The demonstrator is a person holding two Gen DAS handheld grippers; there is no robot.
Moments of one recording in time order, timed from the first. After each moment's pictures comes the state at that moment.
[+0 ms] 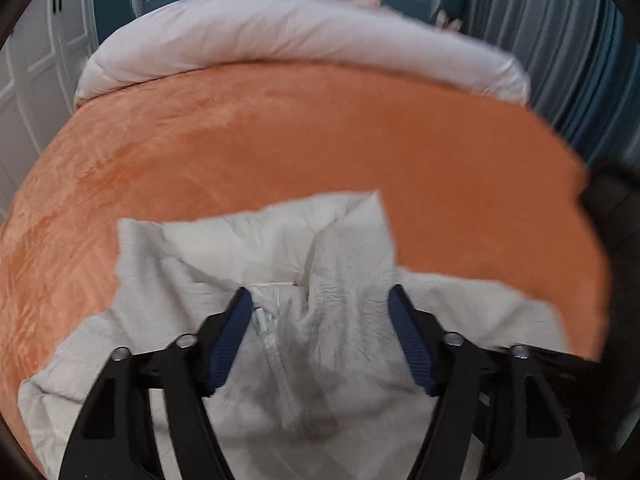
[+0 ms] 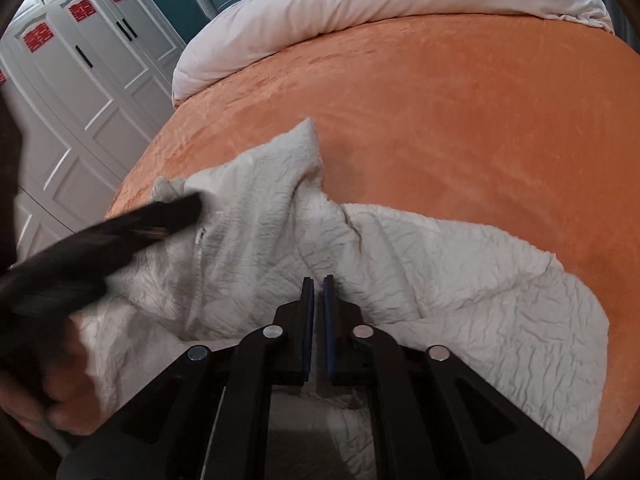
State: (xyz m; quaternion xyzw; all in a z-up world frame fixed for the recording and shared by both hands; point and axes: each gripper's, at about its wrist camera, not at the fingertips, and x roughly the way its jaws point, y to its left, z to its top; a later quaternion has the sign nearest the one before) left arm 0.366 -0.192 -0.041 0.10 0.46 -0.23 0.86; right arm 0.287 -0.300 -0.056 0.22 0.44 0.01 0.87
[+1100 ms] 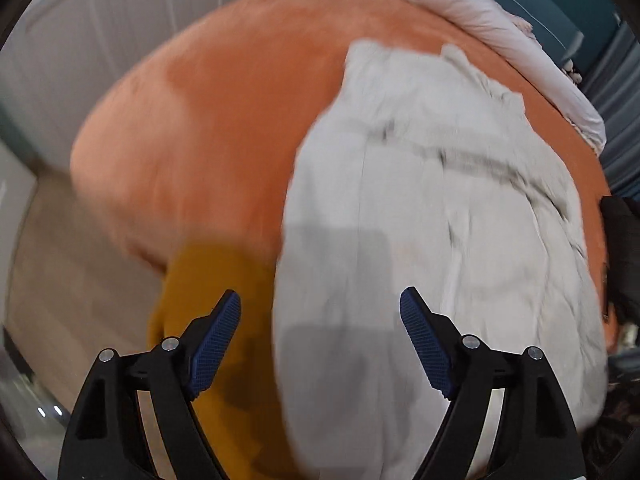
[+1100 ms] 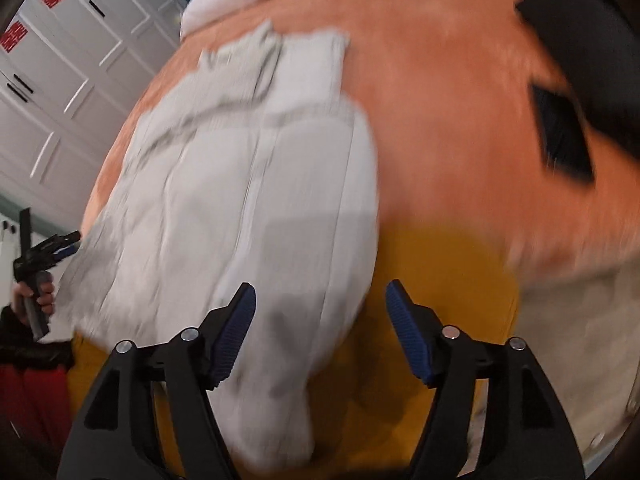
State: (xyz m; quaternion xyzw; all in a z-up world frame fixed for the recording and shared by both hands) left arm 0.027 0.193 0.010 -0.08 0.58 -0.06 0.81; right arm -0.125 -0.313 0.020 0.20 0.55 0.01 0.81
